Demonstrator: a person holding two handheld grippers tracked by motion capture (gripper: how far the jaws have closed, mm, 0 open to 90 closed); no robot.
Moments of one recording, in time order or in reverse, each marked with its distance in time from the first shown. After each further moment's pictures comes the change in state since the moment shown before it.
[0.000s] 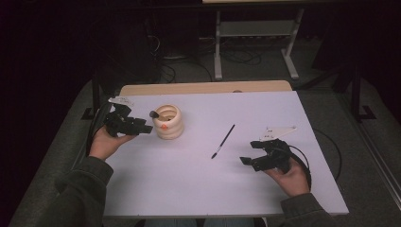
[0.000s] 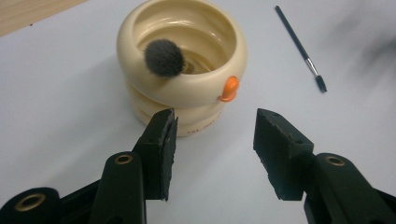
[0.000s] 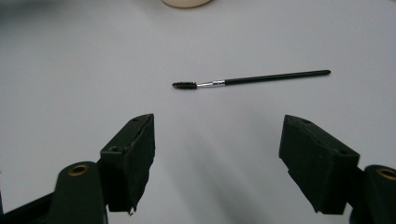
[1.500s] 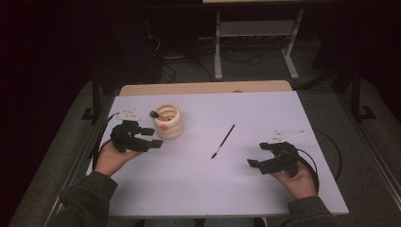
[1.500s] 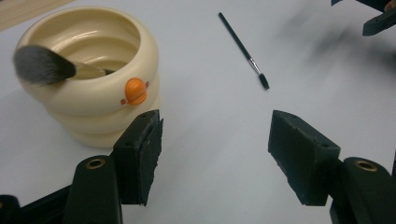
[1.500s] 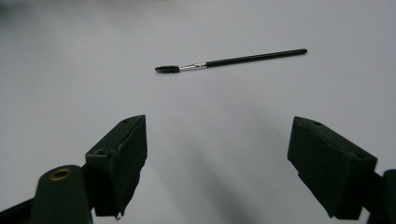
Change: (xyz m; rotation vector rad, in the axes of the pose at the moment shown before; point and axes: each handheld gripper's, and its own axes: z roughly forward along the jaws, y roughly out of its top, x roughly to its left) left arm -0.054 -0.012 0.004 -0.067 -0.069 0.083; right arm -0.006 -0.015 -0.011 0.005 -0.047 0.031
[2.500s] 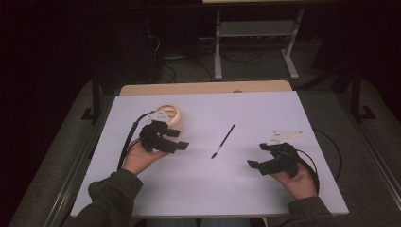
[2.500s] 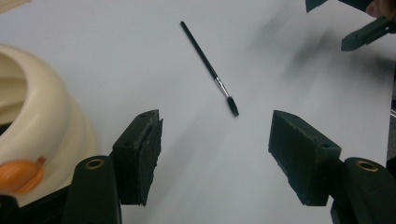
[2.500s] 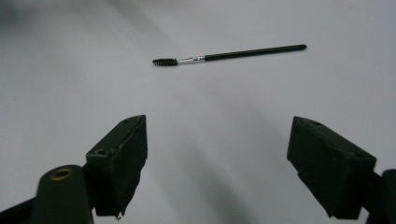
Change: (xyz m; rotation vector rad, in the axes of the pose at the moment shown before) left arm -0.034 0.030 0.062 0.023 -0.073 0.028; right arm 0.002 -0.002 0.001 0.019 -0.017 -0.018
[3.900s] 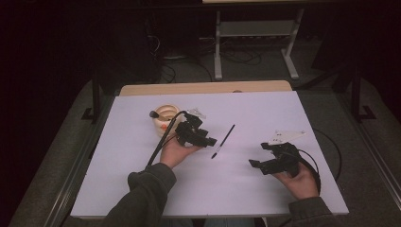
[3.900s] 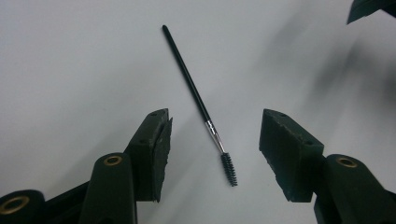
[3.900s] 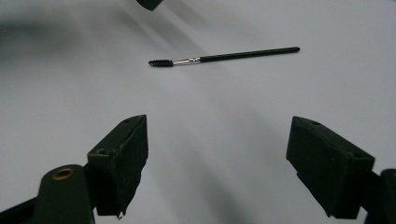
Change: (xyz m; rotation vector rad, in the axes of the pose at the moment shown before) left arm -0.007 0.031 0.093 0.092 0.009 -0.050; right arm -0.003 -0.001 -0.003 -0.010 -0.007 -0.009
